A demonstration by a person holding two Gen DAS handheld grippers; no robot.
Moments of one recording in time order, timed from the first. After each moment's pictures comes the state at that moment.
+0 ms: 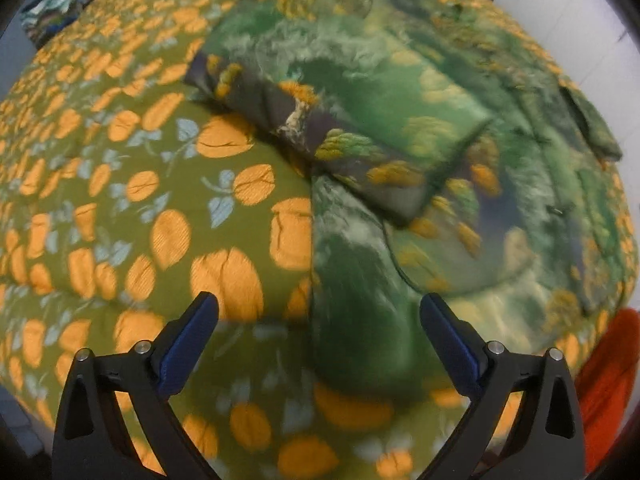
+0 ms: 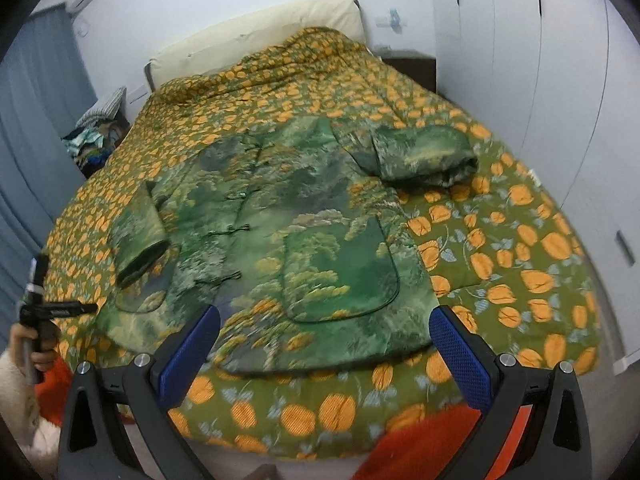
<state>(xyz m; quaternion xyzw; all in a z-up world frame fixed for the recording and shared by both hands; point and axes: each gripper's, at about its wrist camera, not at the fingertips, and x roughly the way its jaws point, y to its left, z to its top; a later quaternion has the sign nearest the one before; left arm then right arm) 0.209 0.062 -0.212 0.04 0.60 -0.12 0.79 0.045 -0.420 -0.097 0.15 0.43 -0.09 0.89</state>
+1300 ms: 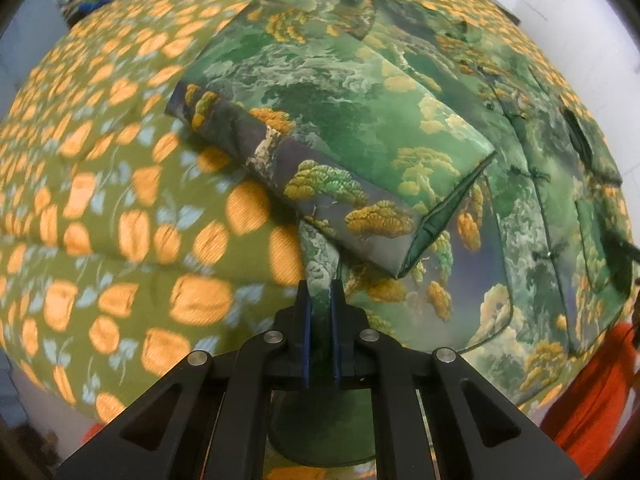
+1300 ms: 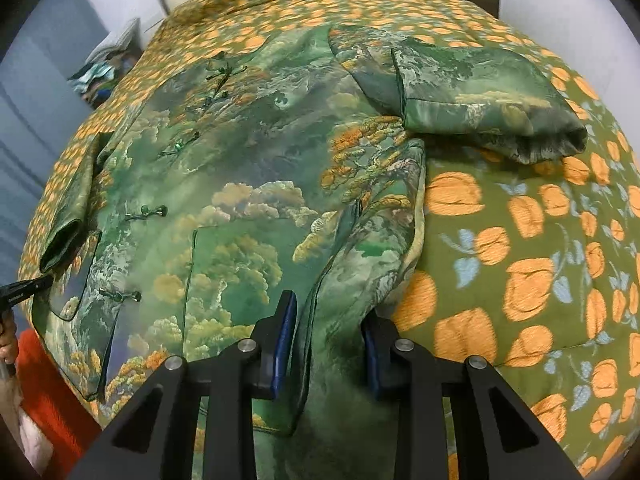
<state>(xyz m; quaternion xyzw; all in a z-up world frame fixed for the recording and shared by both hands) 0.208 0.078 -0.177 0.00 0.59 -0.09 0.80 0.184 -0.439 -0.197 0.12 0.54 0.01 0.84</state>
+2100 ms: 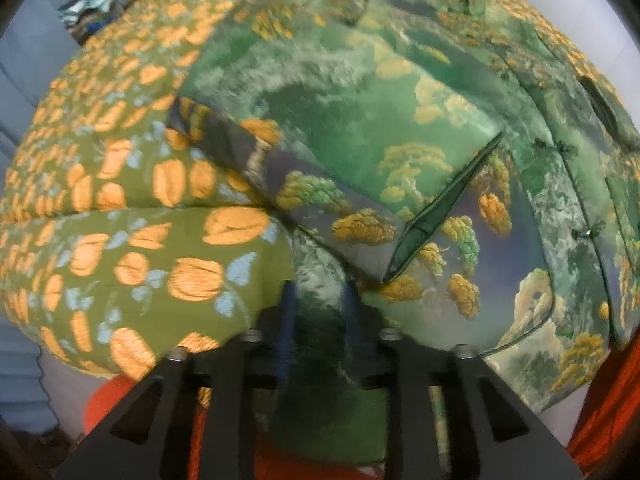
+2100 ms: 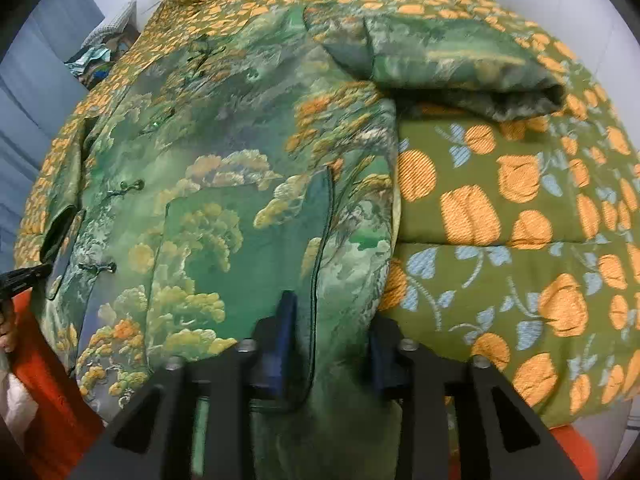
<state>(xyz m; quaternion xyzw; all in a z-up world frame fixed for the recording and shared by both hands) 0.180 0.060 -0.176 0.08 0.58 -0.06 0.81 0.150 -0.458 -0.204 0.12 0.56 -0.01 0.82</state>
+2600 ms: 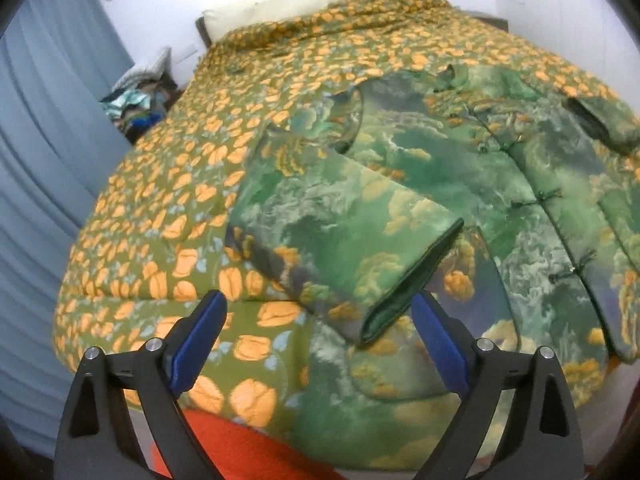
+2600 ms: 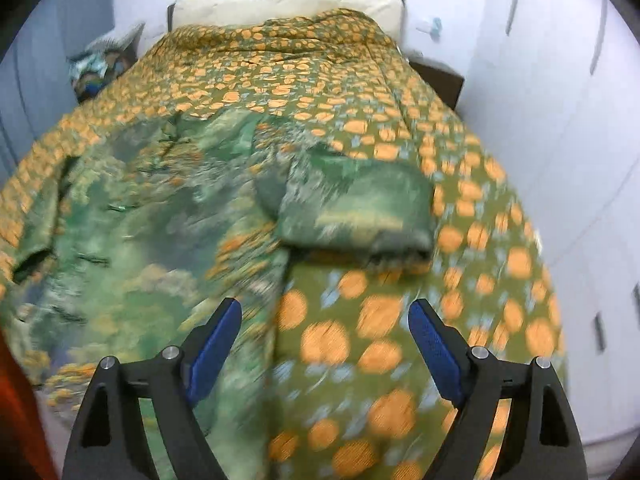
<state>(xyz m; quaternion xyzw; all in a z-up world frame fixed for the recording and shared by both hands) 0.158 0.019 -0.118 0.17 0.43 -0.01 0.89 0.176 -0.507 -0.116 -0.02 0.45 -0.07 0.89</state>
